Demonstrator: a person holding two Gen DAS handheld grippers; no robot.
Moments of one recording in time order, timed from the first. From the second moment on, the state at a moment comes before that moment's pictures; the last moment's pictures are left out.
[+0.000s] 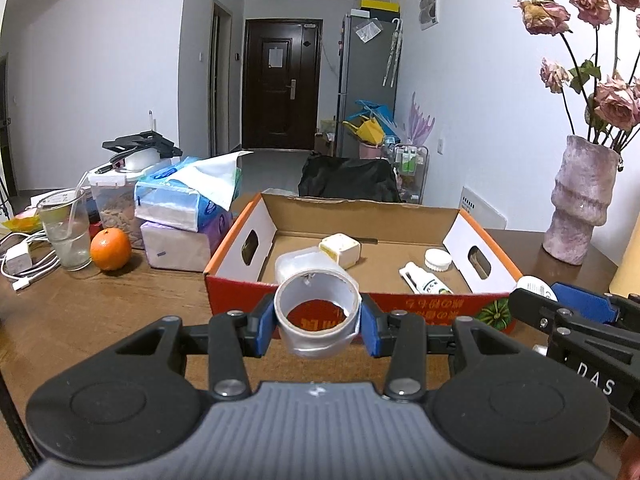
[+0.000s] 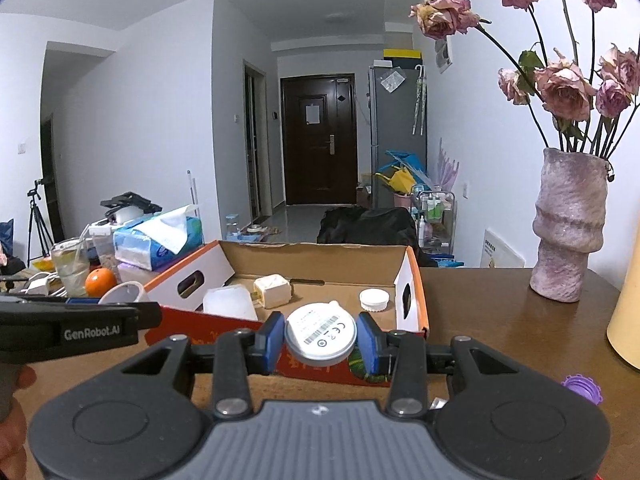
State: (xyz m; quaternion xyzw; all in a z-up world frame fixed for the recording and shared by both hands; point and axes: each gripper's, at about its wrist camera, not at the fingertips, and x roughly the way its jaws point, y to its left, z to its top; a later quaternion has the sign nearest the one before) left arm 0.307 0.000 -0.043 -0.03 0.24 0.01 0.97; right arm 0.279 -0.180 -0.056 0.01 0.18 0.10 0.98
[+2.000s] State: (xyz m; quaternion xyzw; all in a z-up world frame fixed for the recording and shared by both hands) left arm 0.476 -0.003 -0.066 -0.02 0.25 0.06 0.97; right arm 0.436 -0.166 -0.090 0.05 0.22 0.06 0.97
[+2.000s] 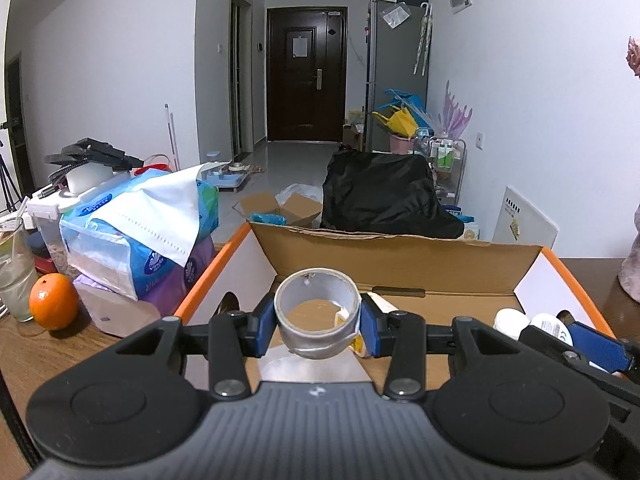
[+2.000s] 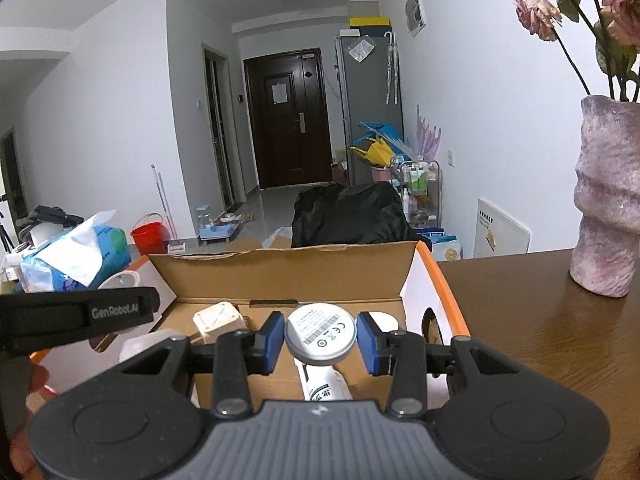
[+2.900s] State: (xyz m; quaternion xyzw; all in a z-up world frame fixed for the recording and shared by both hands) left arm 0.468 0.007 -0.061 -0.02 0.24 0.10 0.97; right arm 0.432 -0.177 -0.085 0.07 0.22 0.02 0.97
